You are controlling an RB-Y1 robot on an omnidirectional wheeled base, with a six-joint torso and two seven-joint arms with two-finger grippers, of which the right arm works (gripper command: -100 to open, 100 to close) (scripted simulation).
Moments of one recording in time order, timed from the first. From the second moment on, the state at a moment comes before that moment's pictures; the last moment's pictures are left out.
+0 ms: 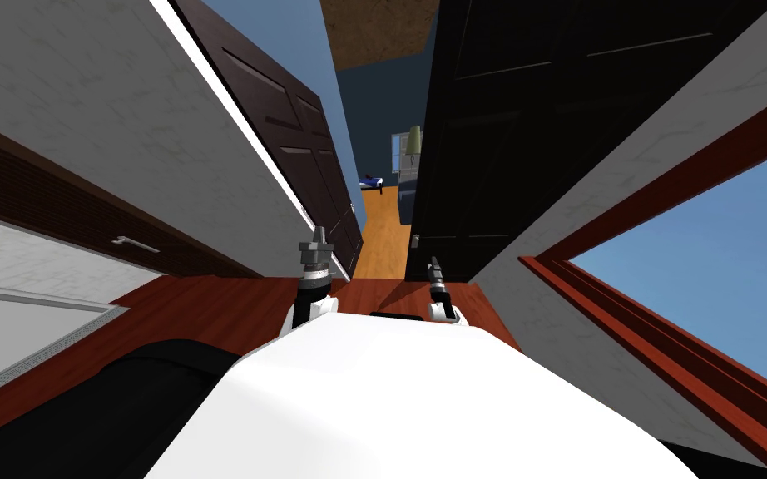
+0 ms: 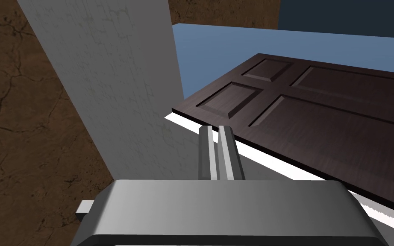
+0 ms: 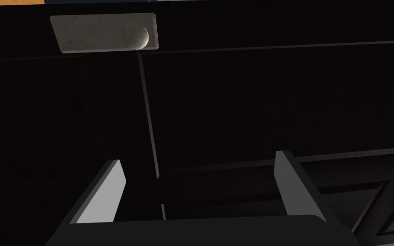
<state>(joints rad) 0.03 -0.02 0.01 -1.02 -0.03 -0.72 0.07</state>
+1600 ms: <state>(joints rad) -0.06 0.02 0.00 -0.76 -0.03 -0.76 0.06</state>
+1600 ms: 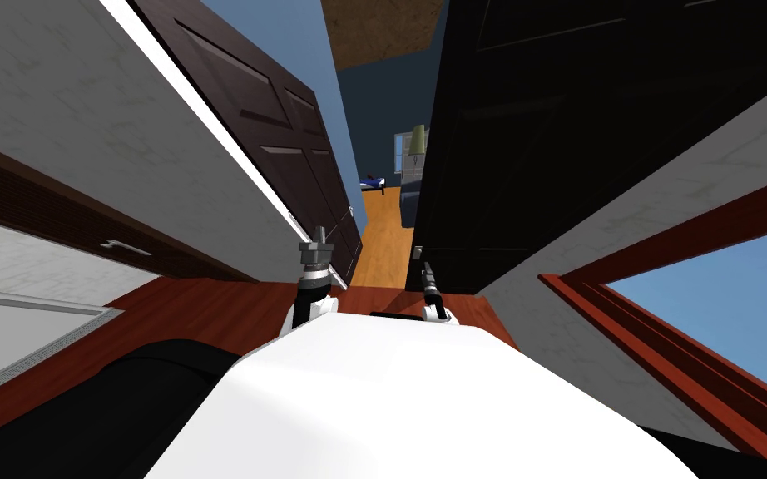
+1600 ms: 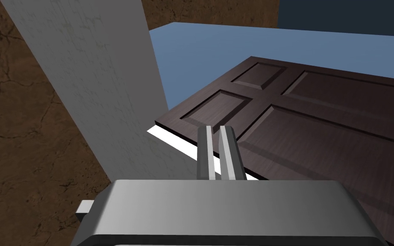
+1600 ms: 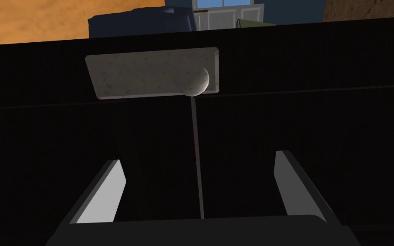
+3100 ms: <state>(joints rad) -0.07 0.02 -0.01 -0.73 -0.03 -0.77 0.06</state>
